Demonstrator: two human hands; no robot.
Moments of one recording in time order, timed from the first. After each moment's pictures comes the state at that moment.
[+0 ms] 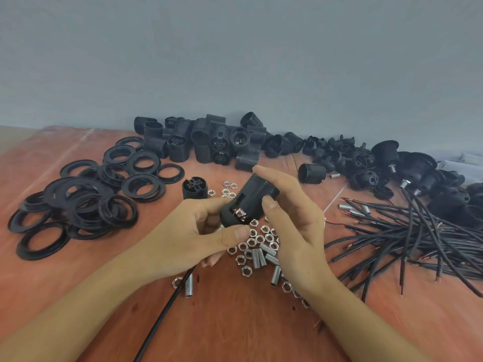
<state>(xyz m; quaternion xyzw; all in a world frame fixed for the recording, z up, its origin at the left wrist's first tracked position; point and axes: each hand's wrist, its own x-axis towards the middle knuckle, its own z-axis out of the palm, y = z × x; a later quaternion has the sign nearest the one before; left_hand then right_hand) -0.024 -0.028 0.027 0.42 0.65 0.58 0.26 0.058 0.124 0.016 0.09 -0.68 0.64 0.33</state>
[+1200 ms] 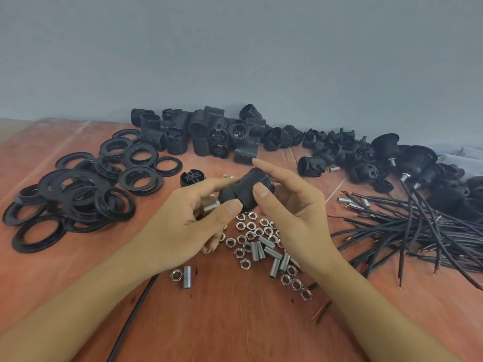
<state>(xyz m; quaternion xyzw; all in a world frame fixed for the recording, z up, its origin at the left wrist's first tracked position) -0.023 -0.025 0.023 0.40 0.68 0.59 0.14 0.052 0.138 0.016 0.08 -0.68 0.67 0.28</state>
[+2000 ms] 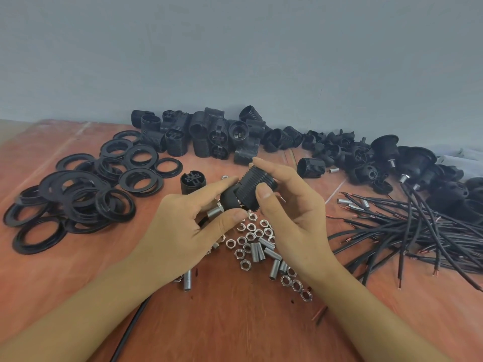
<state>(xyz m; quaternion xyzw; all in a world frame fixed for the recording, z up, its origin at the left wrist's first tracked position) -0.014 -0.024 0.021 0.45 0.73 0.52 -0.07 0.054 0.132 0.016 0.09 -0.70 0.63 0.32</state>
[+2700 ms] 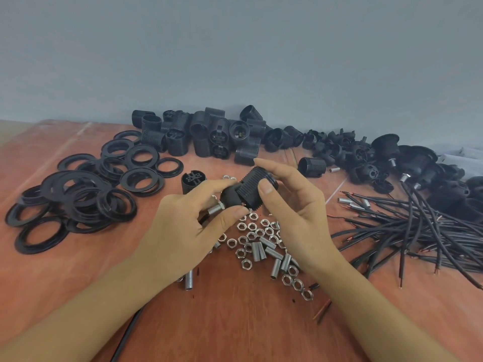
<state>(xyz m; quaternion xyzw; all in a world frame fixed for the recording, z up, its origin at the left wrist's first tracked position) -0.017 -0.024 0.016 0.43 0.75 0.48 -0.13 0.048 0.138 0.015 0.08 -0.68 0.67 0.29</state>
